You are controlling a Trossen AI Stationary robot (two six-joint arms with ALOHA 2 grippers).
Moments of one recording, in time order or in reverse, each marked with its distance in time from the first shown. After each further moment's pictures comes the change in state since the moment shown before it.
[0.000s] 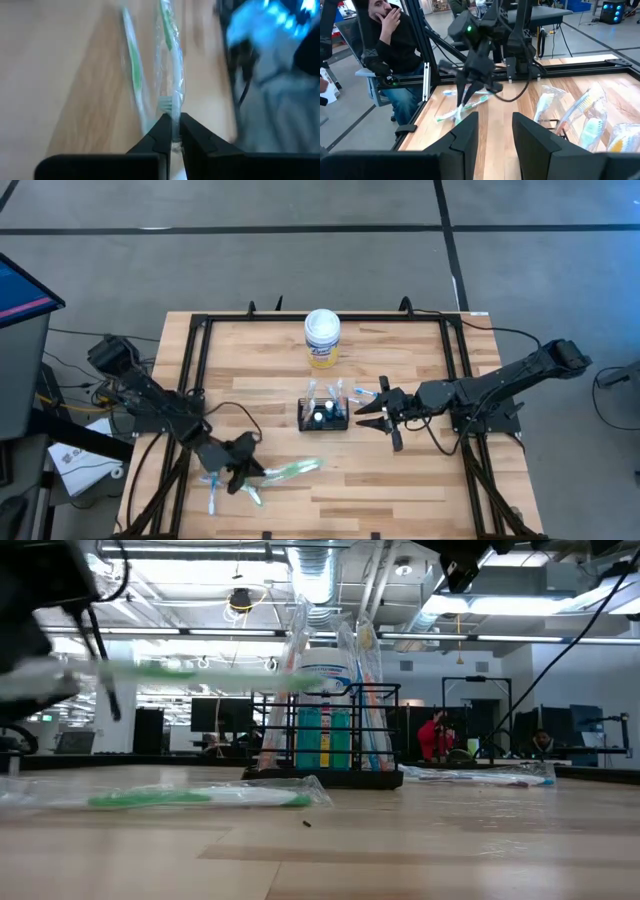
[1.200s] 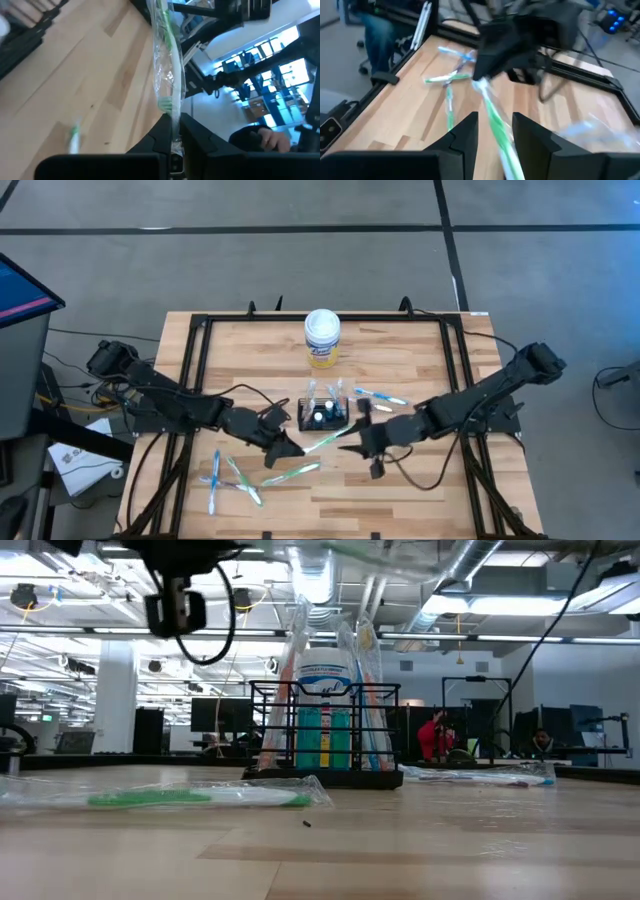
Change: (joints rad) left arm 0.354 0.057 0.295 0.048 0.237 -0.055; right arm 0.166 0.307 0.388 -0.351 0.181 -0.272
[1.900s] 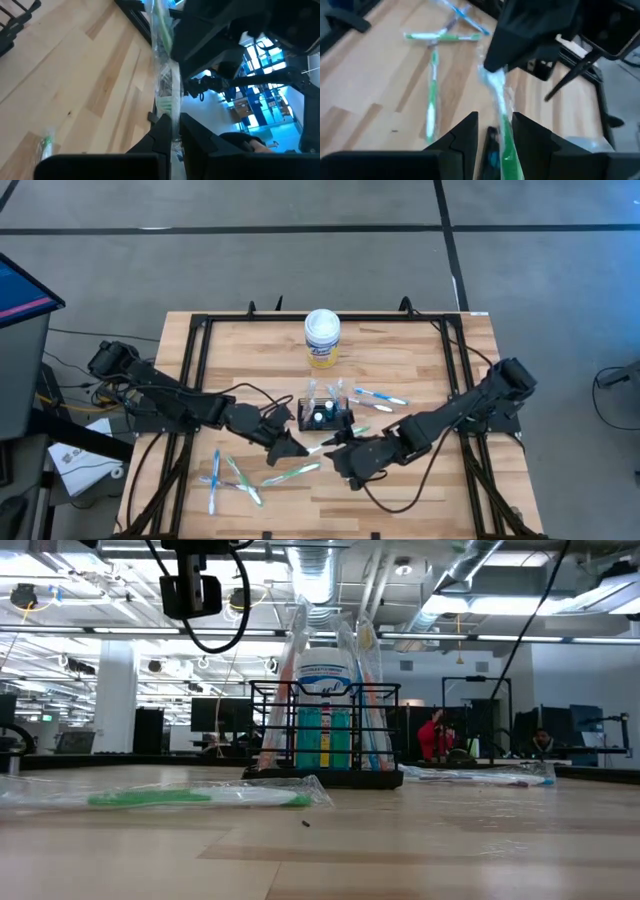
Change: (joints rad) left arm 0.018 0.017 0.053 0.009 0.057 -0.030; right arm 0.043 0.299 0.407 -0.397 0.154 -0.090
